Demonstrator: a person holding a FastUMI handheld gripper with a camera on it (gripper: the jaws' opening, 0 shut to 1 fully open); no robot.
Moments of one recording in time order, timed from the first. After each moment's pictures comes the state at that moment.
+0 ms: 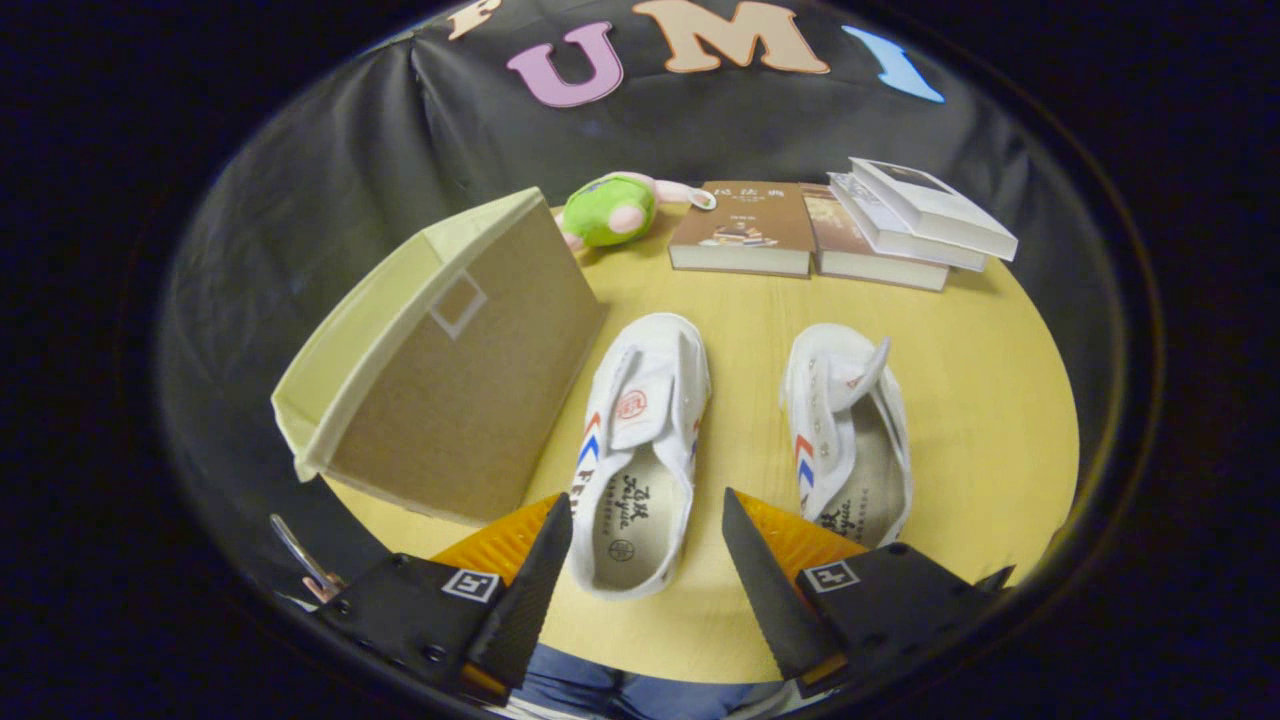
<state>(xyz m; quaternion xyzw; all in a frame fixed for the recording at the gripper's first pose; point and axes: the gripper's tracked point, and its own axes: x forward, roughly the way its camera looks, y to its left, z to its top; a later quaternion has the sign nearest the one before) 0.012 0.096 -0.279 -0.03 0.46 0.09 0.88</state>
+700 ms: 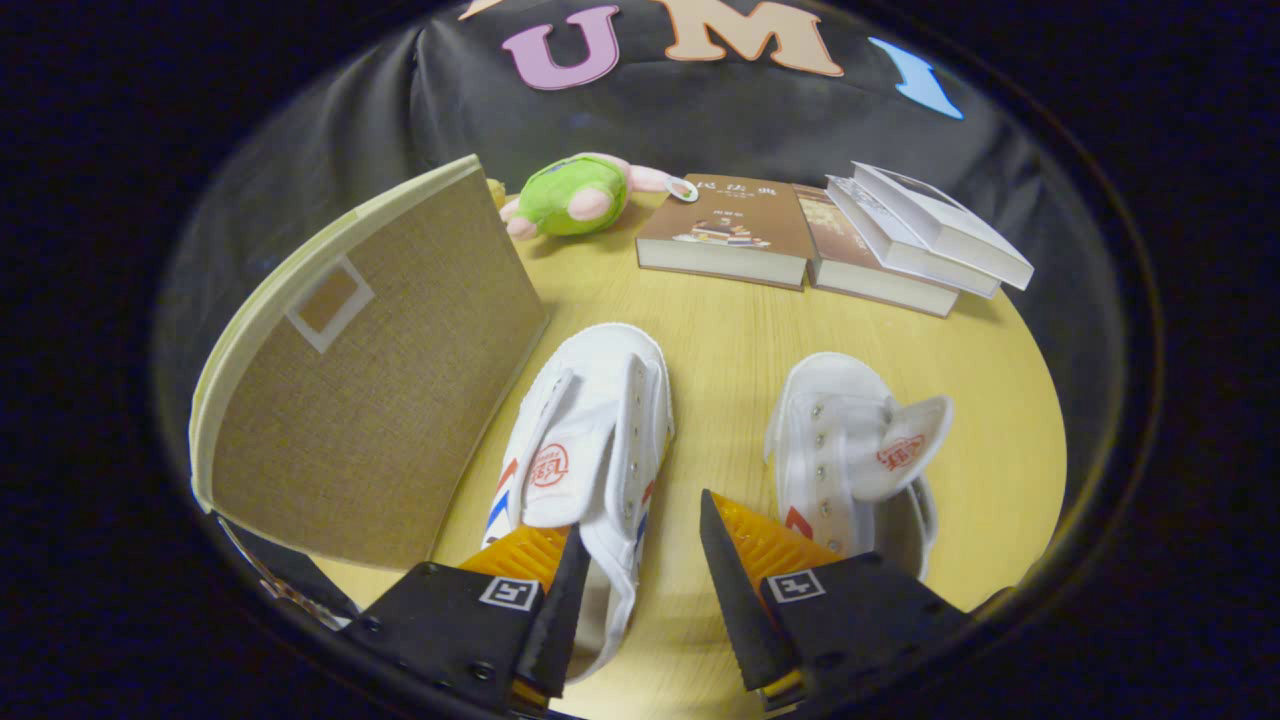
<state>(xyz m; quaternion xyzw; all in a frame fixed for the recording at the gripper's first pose) 0.058 0.091 -0.318 -0.08 0.45 0.07 0.88</state>
